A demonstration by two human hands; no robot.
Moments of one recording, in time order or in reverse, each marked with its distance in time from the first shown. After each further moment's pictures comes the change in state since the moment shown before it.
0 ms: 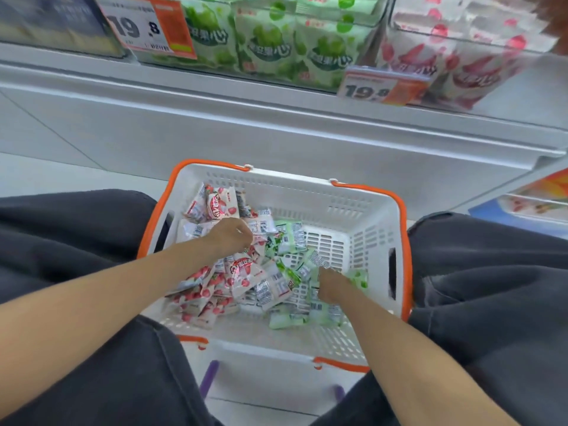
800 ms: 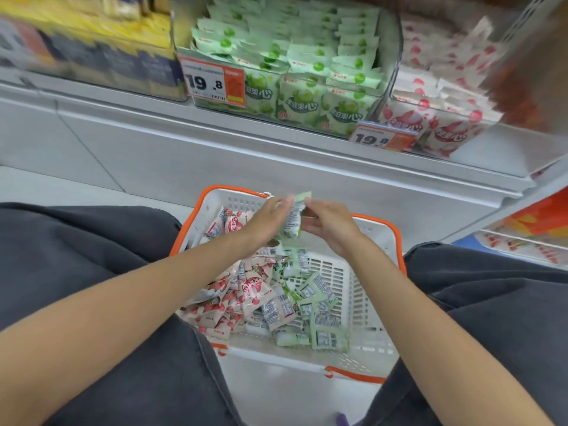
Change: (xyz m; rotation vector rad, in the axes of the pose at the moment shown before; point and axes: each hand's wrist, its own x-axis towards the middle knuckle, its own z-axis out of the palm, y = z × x) left_hand -0.053 0.061 -0.023 -0.405 -0.027 0.311; right_hand -0.120 -0.083 -0.195 1.602 0.370 -0.288
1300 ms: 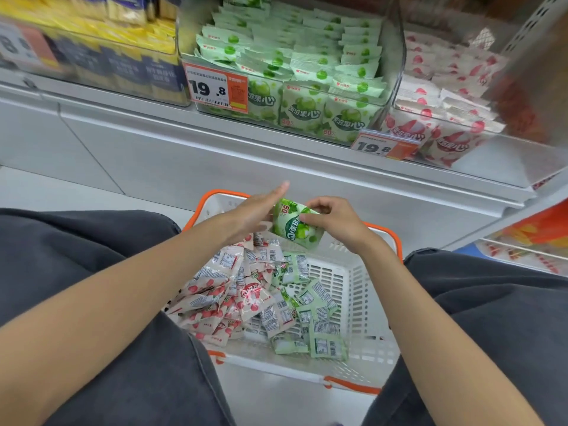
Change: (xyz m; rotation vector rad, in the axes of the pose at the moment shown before) left_hand 0.015 0.017 -0.036 -0.132 -0.127 -0.141; right_hand 0.006 -0.017 -0.014 -0.502 -0.078 -0.205
